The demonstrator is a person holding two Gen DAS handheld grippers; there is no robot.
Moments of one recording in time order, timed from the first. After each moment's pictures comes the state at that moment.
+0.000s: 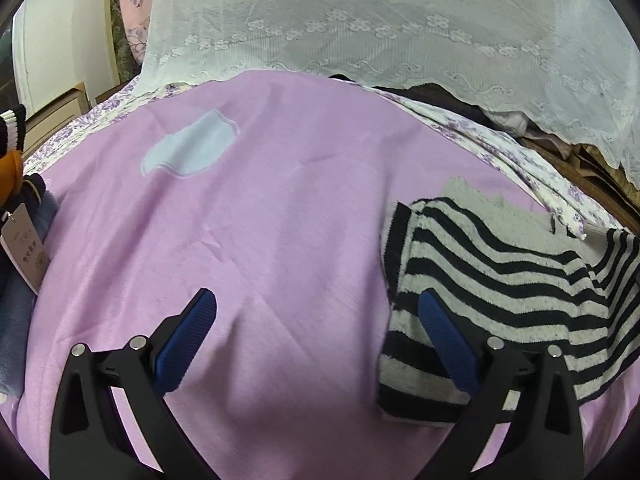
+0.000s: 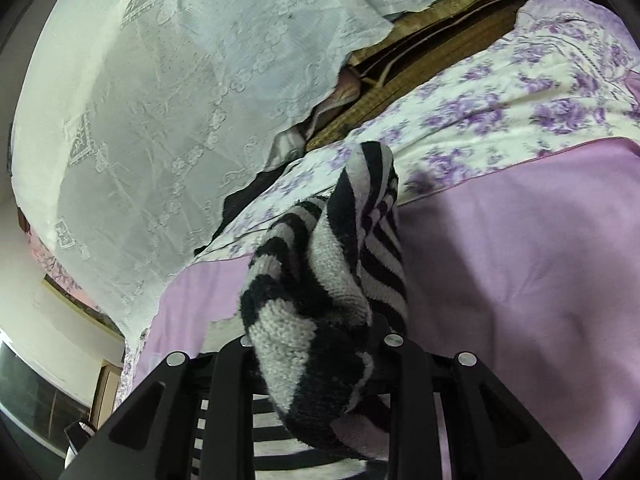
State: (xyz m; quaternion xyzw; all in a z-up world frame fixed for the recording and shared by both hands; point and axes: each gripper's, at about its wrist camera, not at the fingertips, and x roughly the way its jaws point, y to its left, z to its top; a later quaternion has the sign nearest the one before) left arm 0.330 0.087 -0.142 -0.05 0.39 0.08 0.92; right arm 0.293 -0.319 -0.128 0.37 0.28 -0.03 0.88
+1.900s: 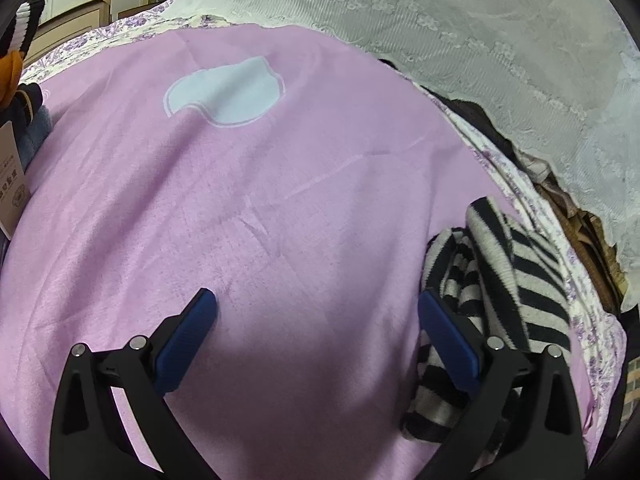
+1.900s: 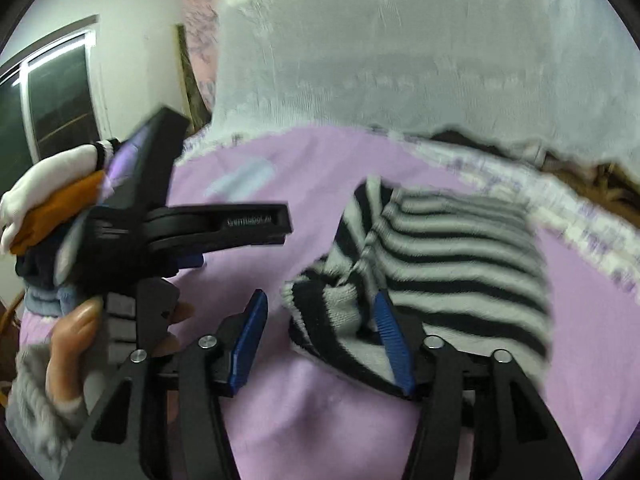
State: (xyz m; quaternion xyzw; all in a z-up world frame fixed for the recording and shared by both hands) left arm 0.347 0.155 -0.152 -0.19 0.43 0.07 0.88; right arm 0.238 -0.054 -0.100 -0.03 0.29 0.20 0.93
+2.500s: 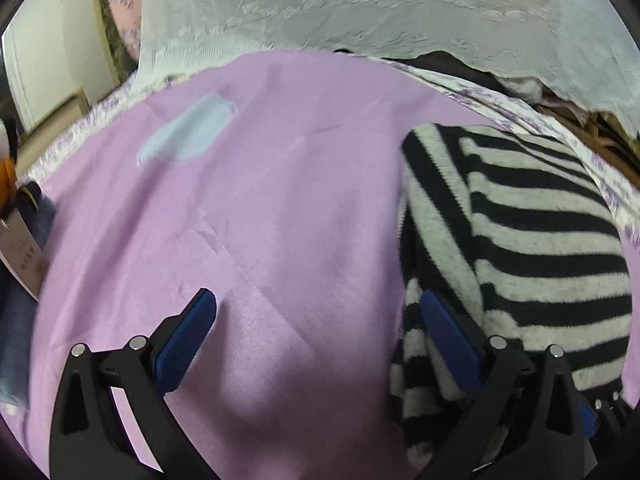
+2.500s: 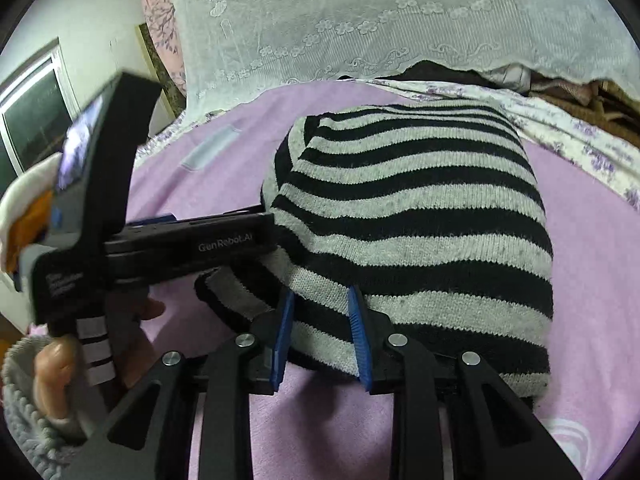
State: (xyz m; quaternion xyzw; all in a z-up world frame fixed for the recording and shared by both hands) left arm 0.353 0.086 -0.170 -0.02 0.43 0.10 0.90; right arm 0.270 -0.097 -0.156 0.05 0.39 0.20 0.90
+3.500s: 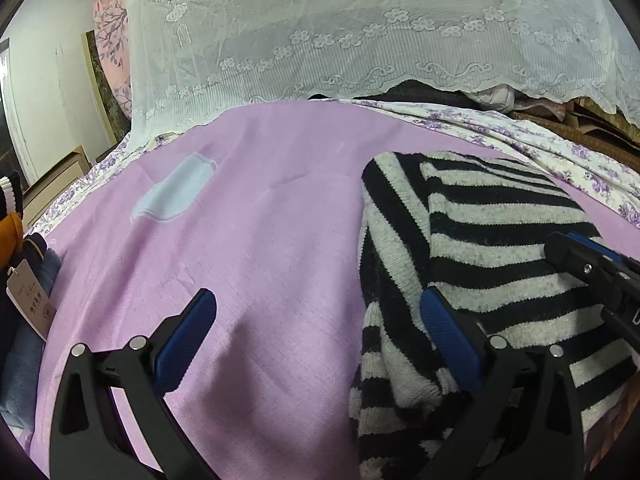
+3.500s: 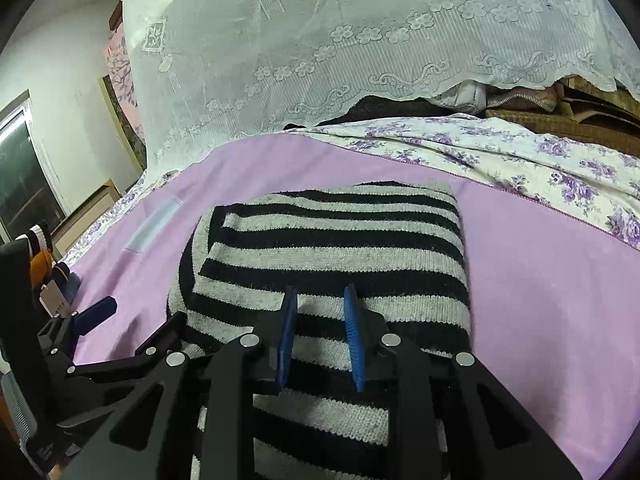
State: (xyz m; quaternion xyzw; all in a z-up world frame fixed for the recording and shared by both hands) left arm 0.341 0.045 -0.163 0.06 0.34 0.08 0.93; right arm 0.339 -0.151 -0.145 0.10 0.34 0.15 0.93
